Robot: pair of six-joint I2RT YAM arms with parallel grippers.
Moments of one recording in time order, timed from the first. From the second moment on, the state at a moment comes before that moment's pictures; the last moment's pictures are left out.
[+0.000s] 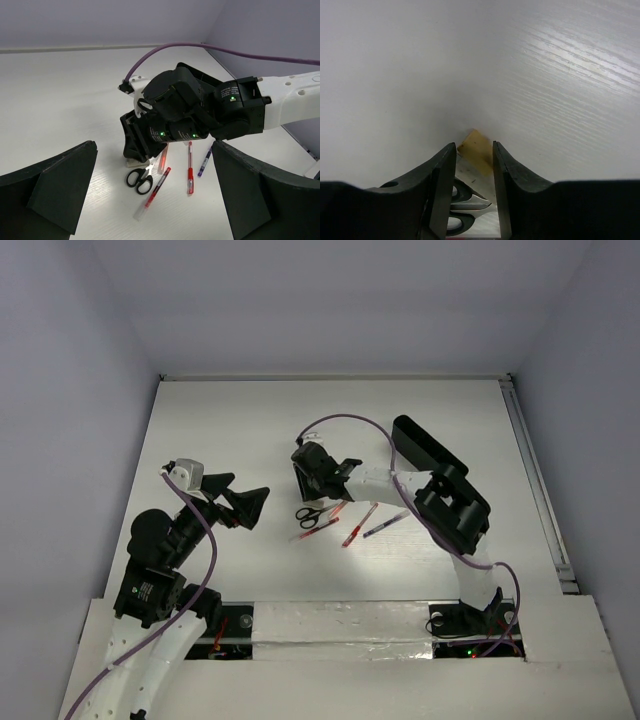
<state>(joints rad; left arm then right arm) -0.32 0.35 0.66 -0.29 0.25 -0.33 0.90 2.06 1.45 -0.28 0.26 0.46</state>
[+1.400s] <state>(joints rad) -0.32 0.35 0.66 -0.28 0.26 -0.33 0.89 2.05 1.44 -0.27 0.27 0.45</state>
